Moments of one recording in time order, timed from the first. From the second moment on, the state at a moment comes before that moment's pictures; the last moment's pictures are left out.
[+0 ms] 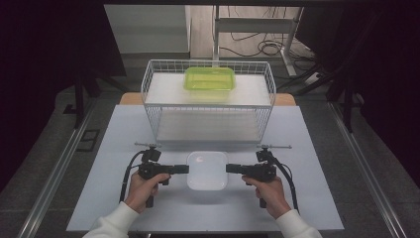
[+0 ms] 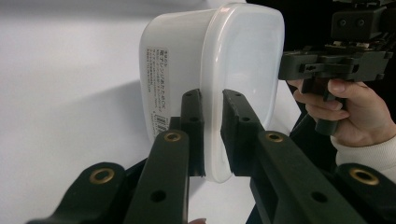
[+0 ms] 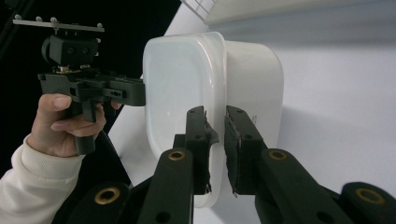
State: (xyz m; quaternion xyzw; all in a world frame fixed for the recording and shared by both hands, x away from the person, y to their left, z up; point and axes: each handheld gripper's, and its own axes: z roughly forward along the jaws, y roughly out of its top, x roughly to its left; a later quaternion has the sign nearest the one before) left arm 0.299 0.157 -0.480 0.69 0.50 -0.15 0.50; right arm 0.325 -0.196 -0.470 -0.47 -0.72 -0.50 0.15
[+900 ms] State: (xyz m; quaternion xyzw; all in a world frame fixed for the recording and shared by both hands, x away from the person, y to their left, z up) left arm 0.300 0.152 -0.432 0.71 0.45 -0.08 0.54; right arm 0.320 -0.200 -0.421 -0.41 -0.74 -0.53 0.07
